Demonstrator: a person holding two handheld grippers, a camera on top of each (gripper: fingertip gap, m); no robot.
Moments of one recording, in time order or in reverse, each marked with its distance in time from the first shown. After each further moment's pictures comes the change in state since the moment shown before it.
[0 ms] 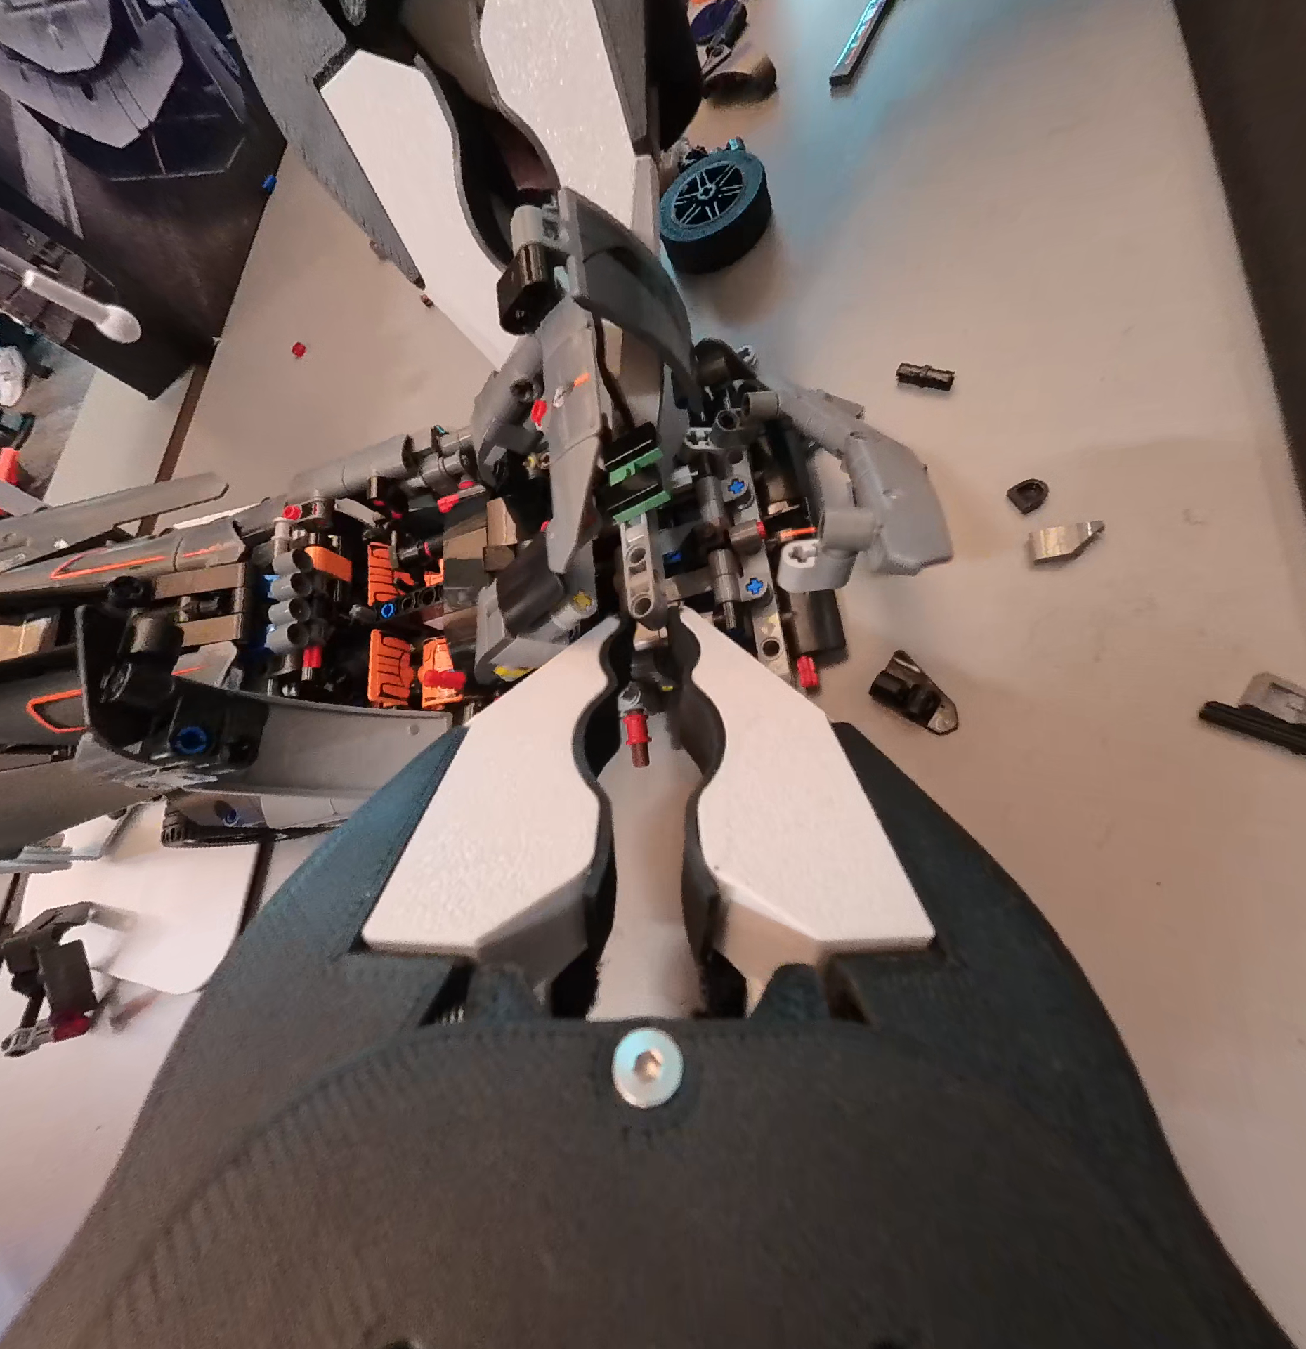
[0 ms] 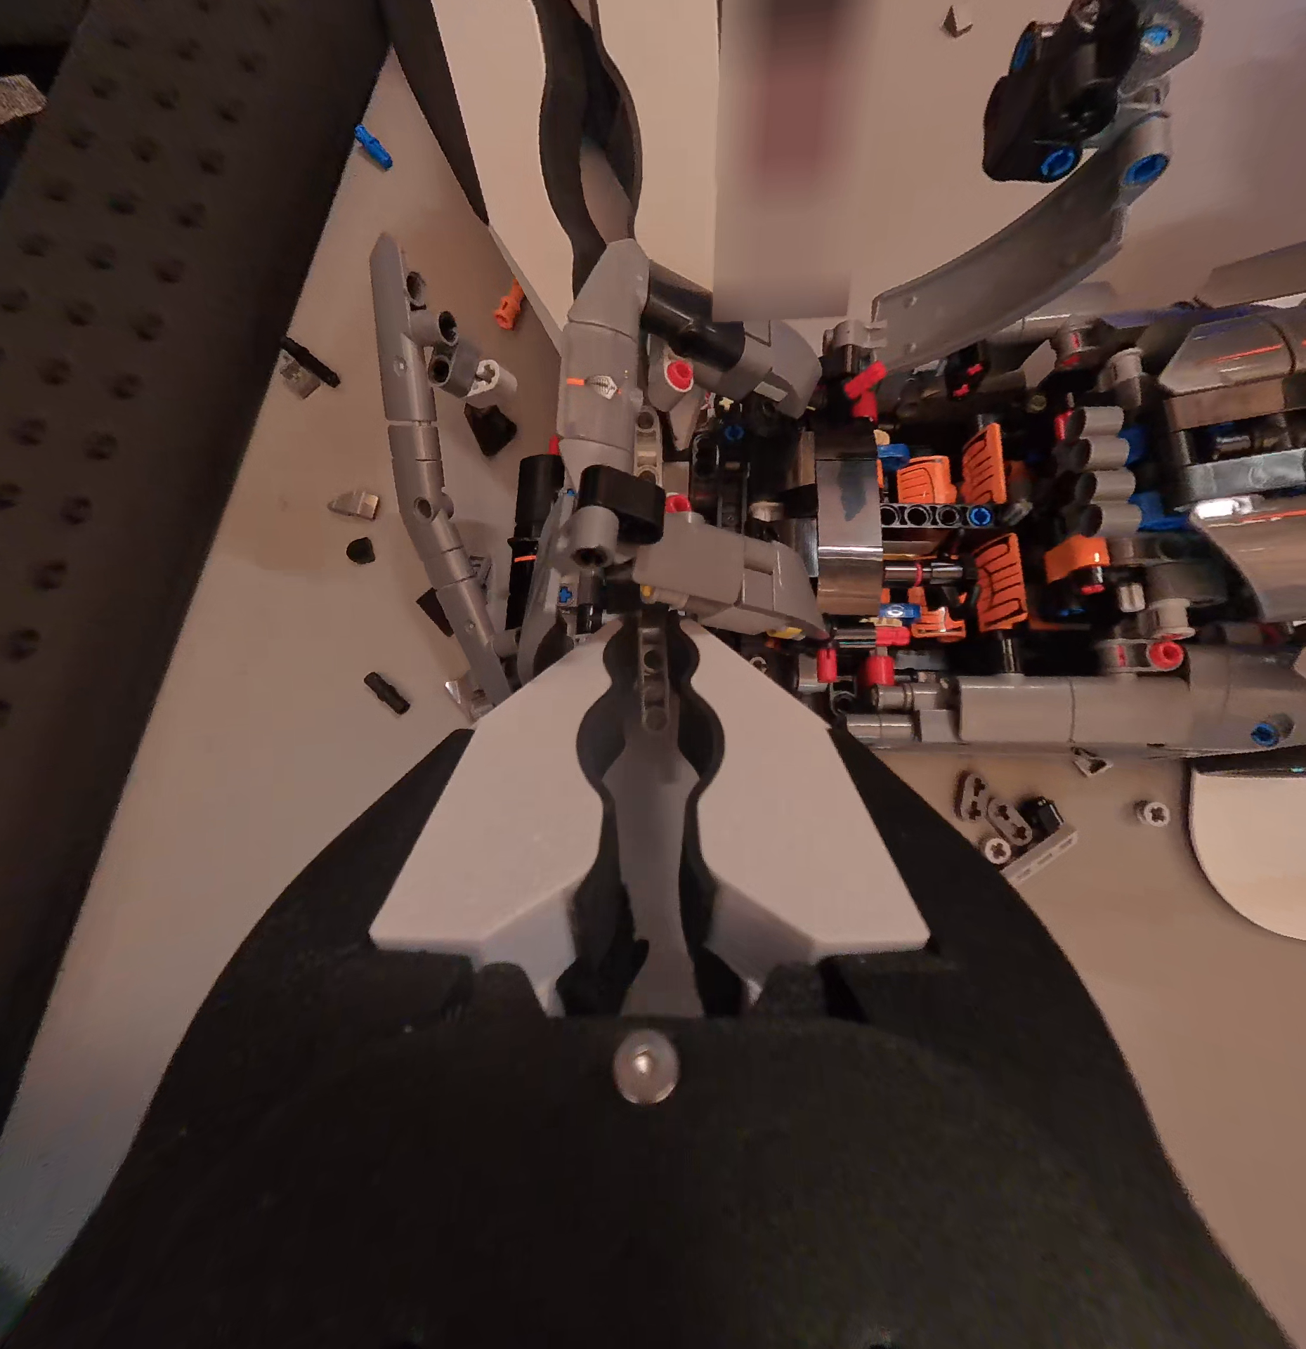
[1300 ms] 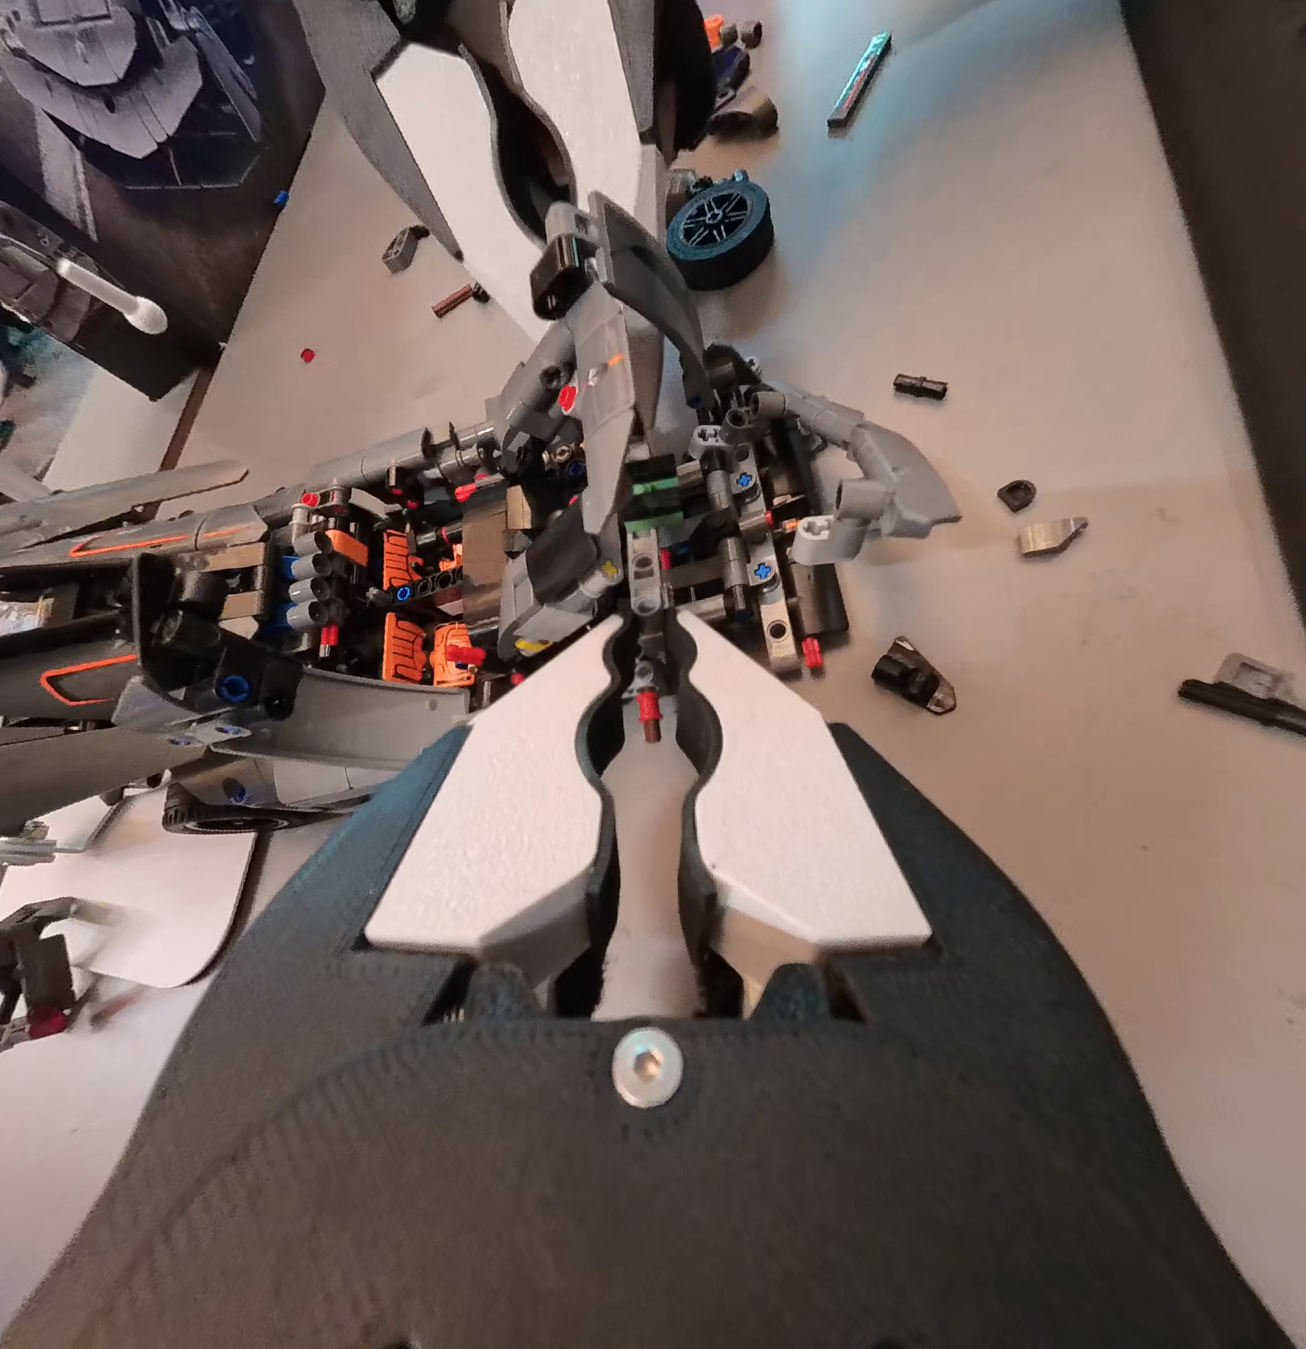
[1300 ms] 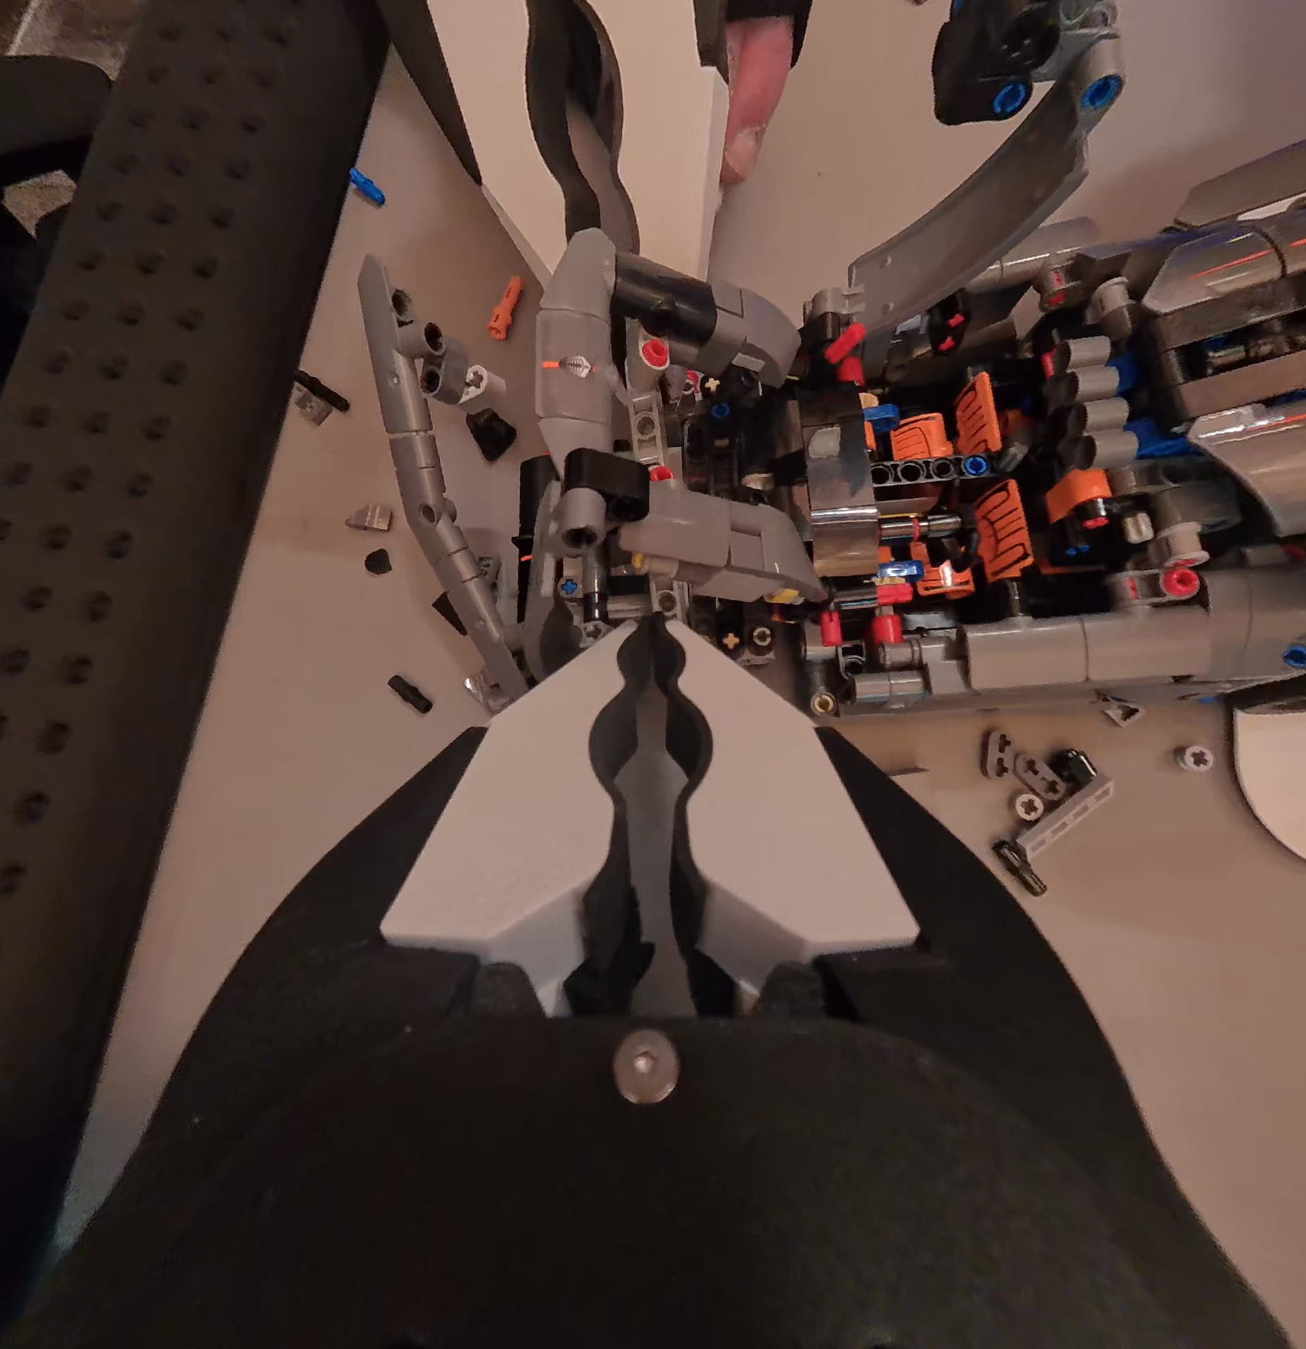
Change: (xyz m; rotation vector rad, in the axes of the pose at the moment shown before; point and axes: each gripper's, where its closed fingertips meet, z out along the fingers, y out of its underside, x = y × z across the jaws) left arm -0.004 0.001 -0.008 0.042 0.019 -0.030; right arm 0.000 0.004 -0.008 0.020 -0.007 0.097
